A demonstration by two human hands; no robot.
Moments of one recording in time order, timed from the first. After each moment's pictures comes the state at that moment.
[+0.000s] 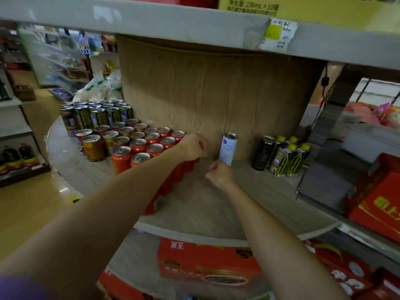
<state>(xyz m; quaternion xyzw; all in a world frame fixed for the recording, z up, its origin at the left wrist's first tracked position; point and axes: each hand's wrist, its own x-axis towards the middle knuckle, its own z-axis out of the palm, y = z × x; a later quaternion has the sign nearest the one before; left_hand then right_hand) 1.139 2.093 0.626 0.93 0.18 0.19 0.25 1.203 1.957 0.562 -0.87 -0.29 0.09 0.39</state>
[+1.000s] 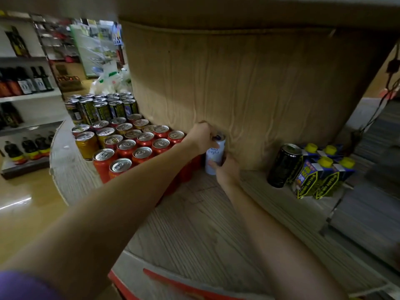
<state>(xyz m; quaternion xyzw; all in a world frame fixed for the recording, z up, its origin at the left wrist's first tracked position) 1.230 2.104 0.641 0.94 0.26 0.18 0.16 1.311 2.013 0.533 -0.80 -0.31 0.09 0.50</state>
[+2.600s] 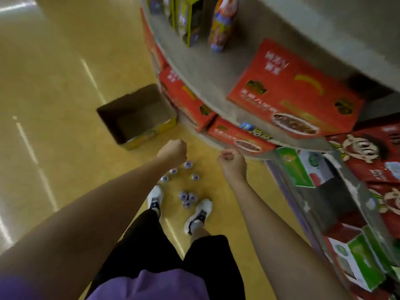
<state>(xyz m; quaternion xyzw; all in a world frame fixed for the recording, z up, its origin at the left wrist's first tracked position) 0.730 1.949 0.195 0.77 0.46 -0.17 0.40 0.871 1.810 0.218 -0.88 -0.17 0.35 0.28</state>
